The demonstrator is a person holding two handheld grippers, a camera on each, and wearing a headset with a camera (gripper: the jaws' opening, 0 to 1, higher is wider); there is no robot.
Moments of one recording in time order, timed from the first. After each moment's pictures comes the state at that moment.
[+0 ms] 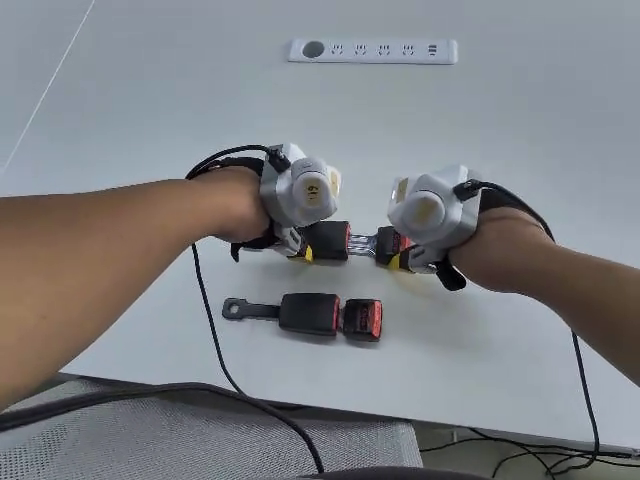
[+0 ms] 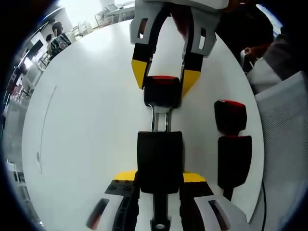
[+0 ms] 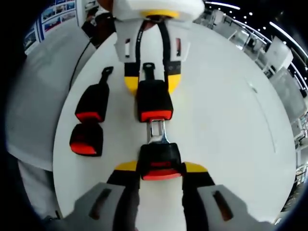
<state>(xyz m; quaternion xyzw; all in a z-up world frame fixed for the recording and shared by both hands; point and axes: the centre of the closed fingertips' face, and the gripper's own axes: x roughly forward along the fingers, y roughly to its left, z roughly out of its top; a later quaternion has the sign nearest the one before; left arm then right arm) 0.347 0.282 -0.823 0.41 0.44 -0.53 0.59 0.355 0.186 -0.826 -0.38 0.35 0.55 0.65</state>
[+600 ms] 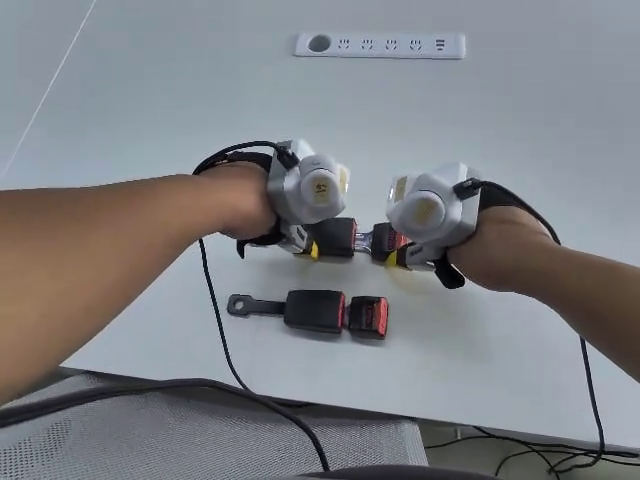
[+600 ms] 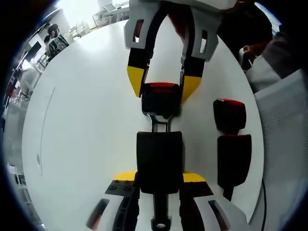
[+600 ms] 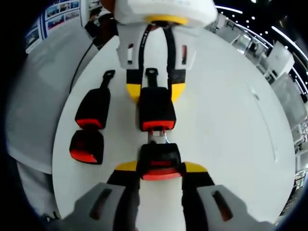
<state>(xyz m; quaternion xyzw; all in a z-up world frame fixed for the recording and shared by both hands) 0.346 0.281 -0.823 0.42 0.44 -0.54 0.58 0.355 0.200 -0.825 -0.38 0.34 0.56 0.65</state>
